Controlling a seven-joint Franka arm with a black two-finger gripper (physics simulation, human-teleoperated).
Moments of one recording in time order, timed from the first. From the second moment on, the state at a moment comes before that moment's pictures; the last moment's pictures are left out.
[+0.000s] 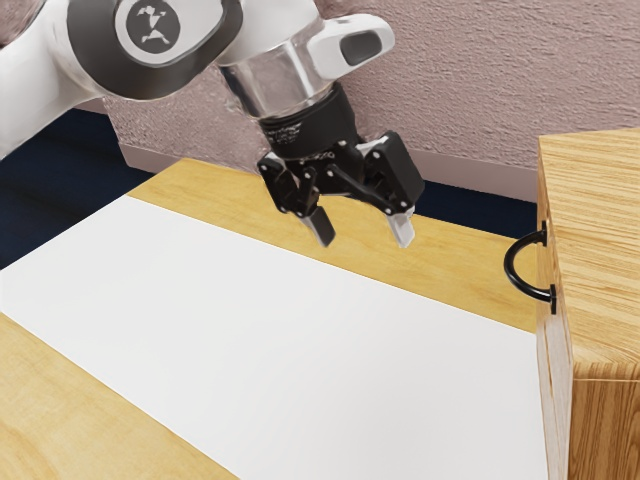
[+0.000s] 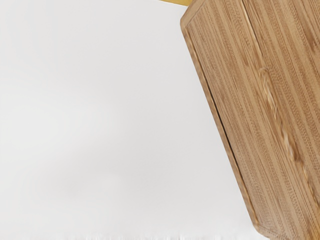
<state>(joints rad) -0.10 0.02 -0.17 -1.32 -0.17 1.51 -0.41</state>
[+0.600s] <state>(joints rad) 0.05 -0.07 -0.04 -1.38 -0.21 1.67 -0.71</state>
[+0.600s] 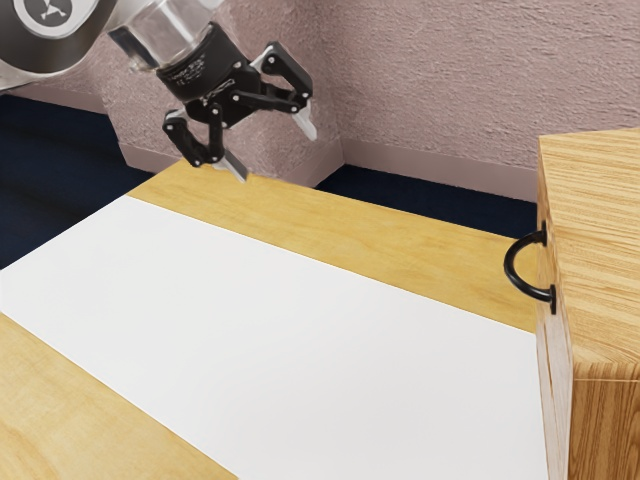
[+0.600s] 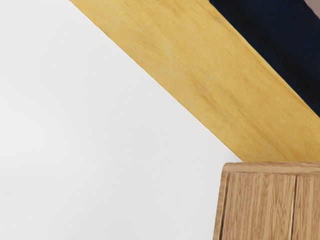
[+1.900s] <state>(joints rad) -0.11 0.03 -0.18 -1.52 -0.36 1.96 -0.94</state>
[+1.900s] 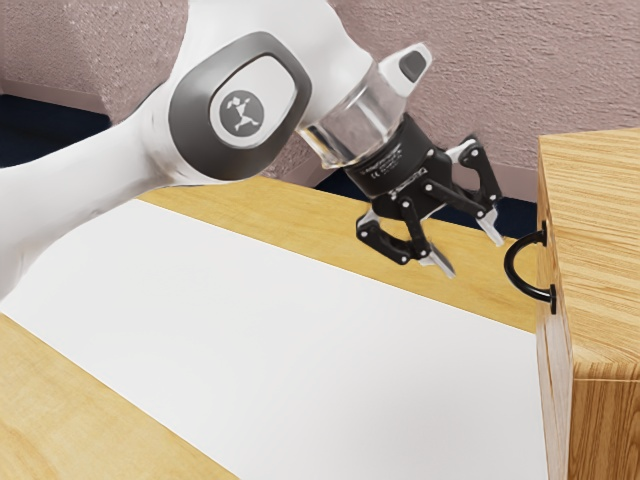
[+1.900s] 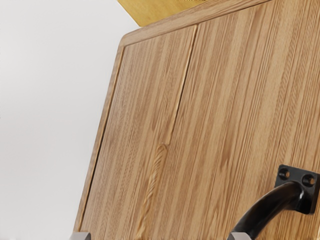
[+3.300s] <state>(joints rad) -0.12 -0.22 -0.10 -1.85 -0.39 2.04 -0.98</state>
